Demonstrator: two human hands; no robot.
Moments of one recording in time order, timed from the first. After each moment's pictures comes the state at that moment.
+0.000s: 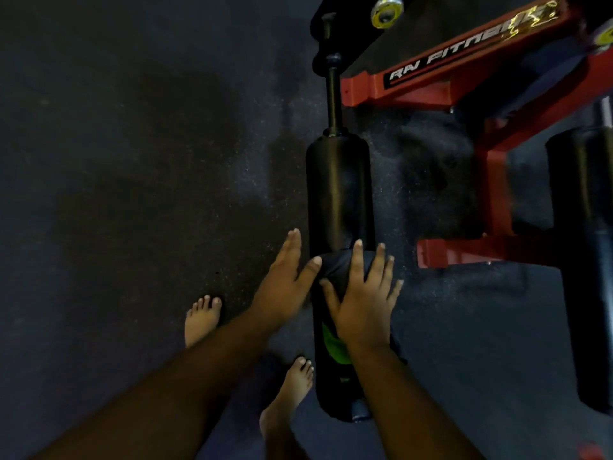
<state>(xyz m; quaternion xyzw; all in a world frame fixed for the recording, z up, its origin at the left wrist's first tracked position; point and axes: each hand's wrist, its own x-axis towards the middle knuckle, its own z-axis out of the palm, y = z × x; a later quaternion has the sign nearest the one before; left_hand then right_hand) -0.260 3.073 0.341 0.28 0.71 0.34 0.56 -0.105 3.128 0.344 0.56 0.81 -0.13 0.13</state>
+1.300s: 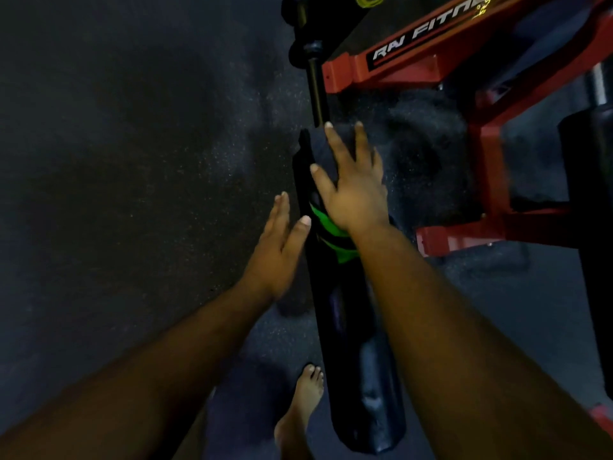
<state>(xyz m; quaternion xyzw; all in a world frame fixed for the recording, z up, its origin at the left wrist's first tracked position) -0.316 3.145 0.317 0.28 0.69 0.39 0.54 -0.225 3.296 0.329 0.53 0.82 -0.21 0.04</state>
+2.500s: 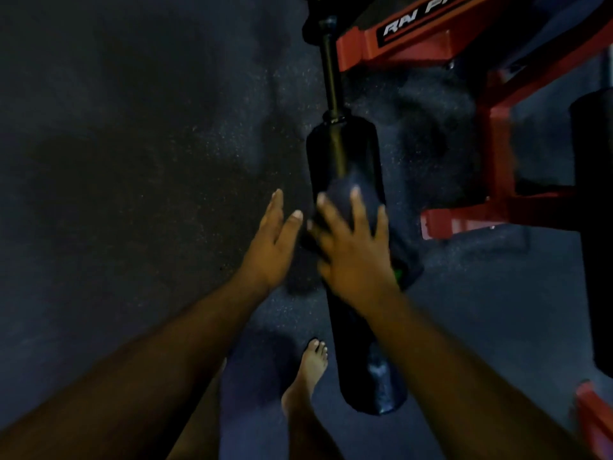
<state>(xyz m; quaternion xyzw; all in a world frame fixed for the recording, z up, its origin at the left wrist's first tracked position) -0.325 3.110 0.329 0.21 0.69 0.39 0.57 -0.168 3.181 0.343 0.32 0.92 0.01 0.23</state>
